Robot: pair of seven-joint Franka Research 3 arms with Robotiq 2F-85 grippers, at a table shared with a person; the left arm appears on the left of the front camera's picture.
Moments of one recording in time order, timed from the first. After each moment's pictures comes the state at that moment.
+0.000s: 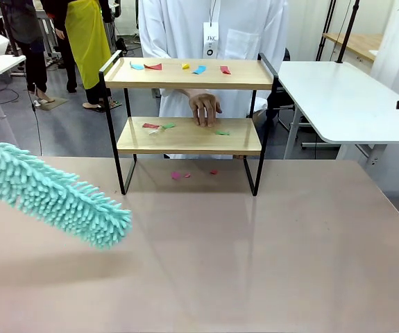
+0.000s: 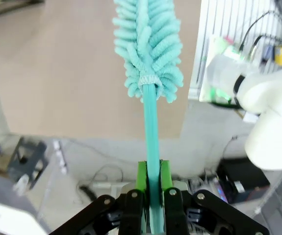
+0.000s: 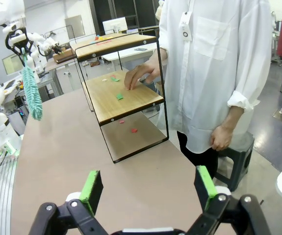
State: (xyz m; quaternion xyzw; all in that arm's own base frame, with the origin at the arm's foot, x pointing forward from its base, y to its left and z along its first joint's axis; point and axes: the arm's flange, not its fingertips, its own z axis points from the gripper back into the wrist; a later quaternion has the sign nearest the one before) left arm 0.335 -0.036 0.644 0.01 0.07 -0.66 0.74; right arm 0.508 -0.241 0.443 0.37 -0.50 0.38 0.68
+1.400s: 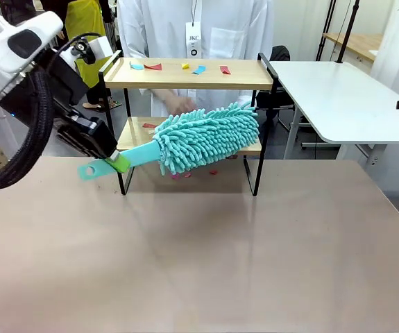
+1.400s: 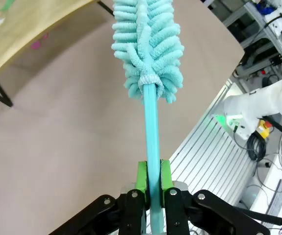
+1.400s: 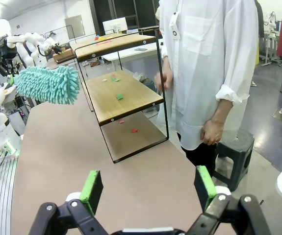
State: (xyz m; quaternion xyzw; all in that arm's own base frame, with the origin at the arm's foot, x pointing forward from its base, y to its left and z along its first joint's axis) left arm 0.285 -0.190 0.569 -0.27 -0.17 -0.33 0.89; right arm 0.508 -0.241 0.443 0.37 -0.50 0.38 0.68
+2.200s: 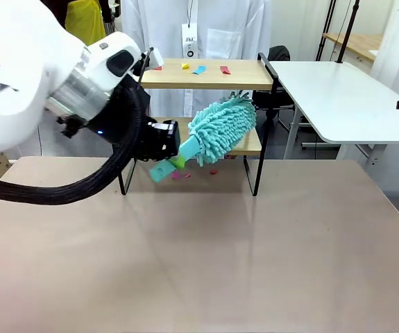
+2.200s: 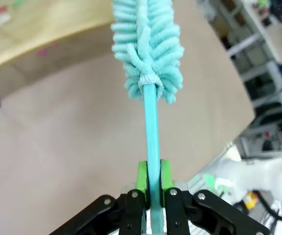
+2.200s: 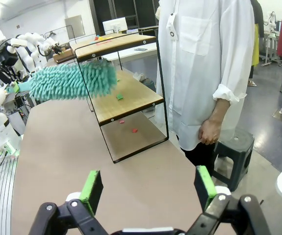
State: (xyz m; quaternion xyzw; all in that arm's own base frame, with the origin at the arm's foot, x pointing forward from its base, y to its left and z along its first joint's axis) left arm 0.292 -0.290 0.541 -0.28 -0.23 -0.16 0.92; right arm 0.508 -0.241 0.443 0.37 -0.50 0.38 0.68
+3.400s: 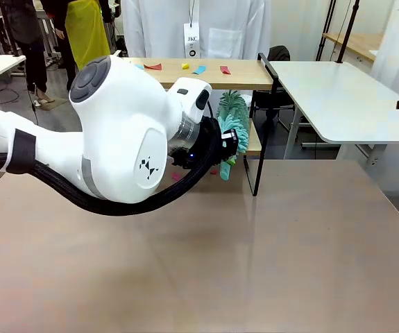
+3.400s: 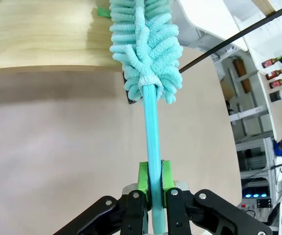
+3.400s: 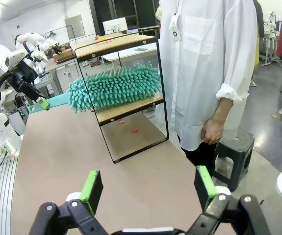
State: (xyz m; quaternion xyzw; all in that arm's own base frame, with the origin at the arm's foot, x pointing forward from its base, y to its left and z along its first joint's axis) left arm 0.356 -0.392 0.462 -0.32 -0.28 0.01 0.91; right arm 0.508 -0.241 0.443 0.37 -0.50 0.38 0.68
